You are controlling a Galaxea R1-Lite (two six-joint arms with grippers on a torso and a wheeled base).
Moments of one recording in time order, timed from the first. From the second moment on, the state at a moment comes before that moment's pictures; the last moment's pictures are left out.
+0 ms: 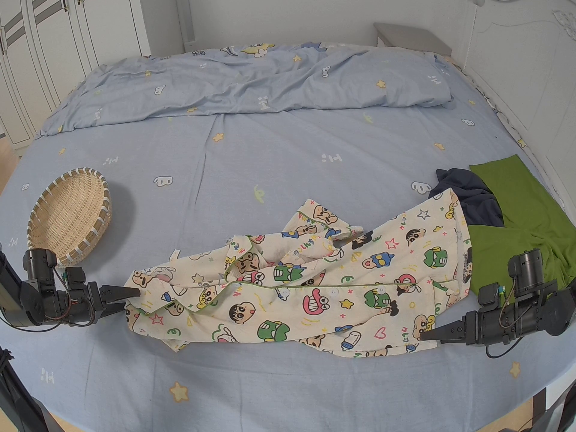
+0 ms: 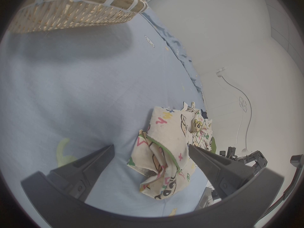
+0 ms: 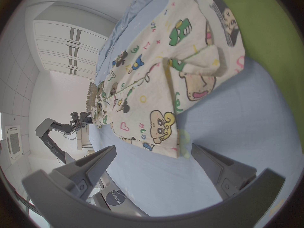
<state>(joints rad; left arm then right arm) 0.38 1.98 -0.54 -0.60 -0.97 -0.18 0.09 1.77 -0.40 -0.41 0.69 0.23</state>
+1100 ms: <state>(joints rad) 0.38 1.98 -0.53 -0.60 -0.97 -0.18 0.07 1.88 -0.48 -0.43 0.82 0.28</state>
